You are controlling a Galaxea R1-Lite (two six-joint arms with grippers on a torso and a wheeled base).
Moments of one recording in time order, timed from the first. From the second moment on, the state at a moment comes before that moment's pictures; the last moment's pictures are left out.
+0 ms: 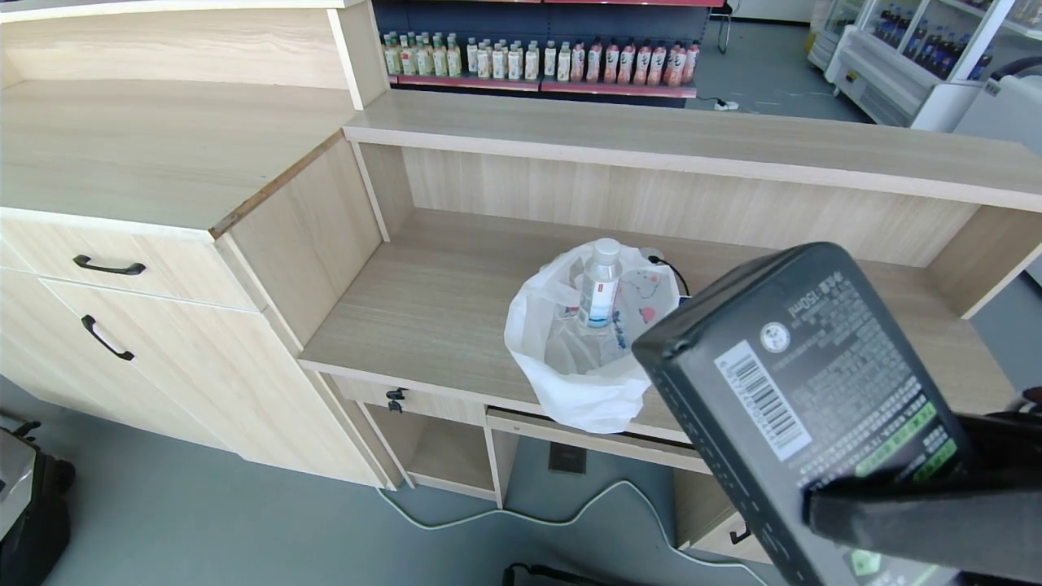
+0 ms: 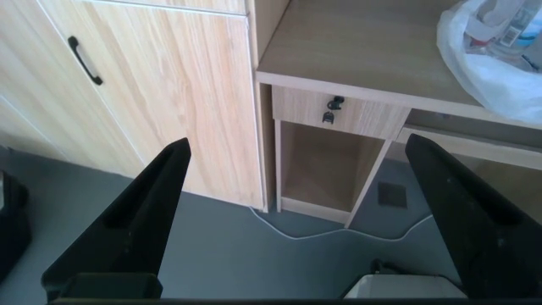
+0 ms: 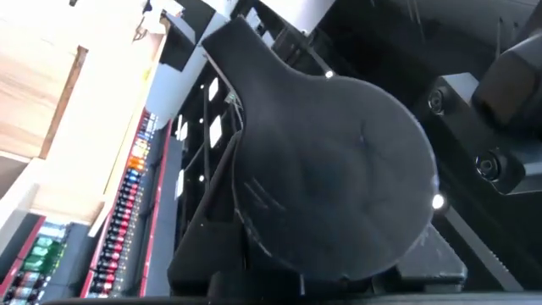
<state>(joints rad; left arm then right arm) 0.00 0.00 0.00 -0.05 0.04 0.02 0.75 1.26 -0.50 -0.98 0.83 -2.43</state>
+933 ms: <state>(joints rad) 0.00 0.00 0.00 -0.05 0.04 0.02 0.71 1.18 -0.49 -0.88 0.97 -2.43</state>
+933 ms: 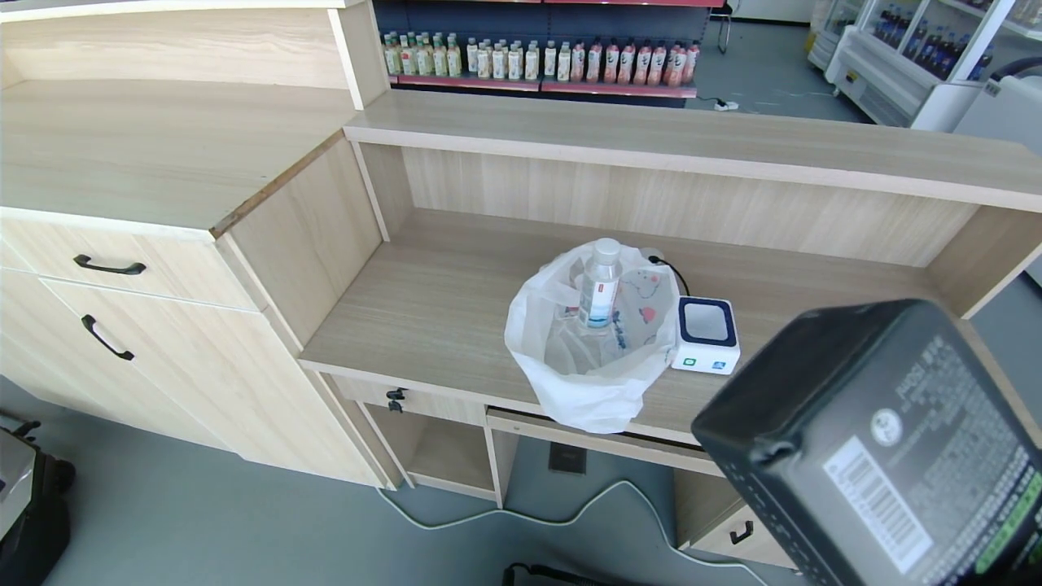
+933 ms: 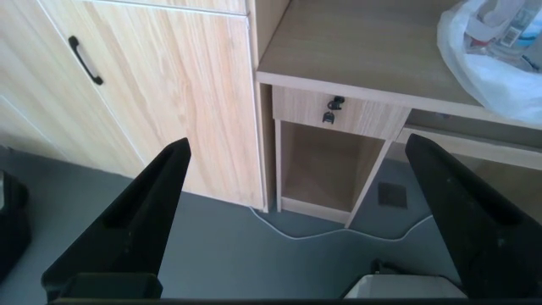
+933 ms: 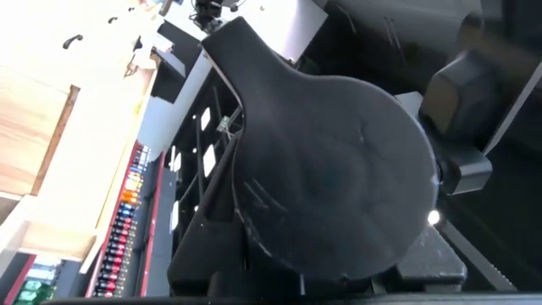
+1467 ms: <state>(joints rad) 0.00 0.00 0.00 -0.05 0.04 0.02 0.67 1.15 -0.48 -0.82 1.00 -2.45</state>
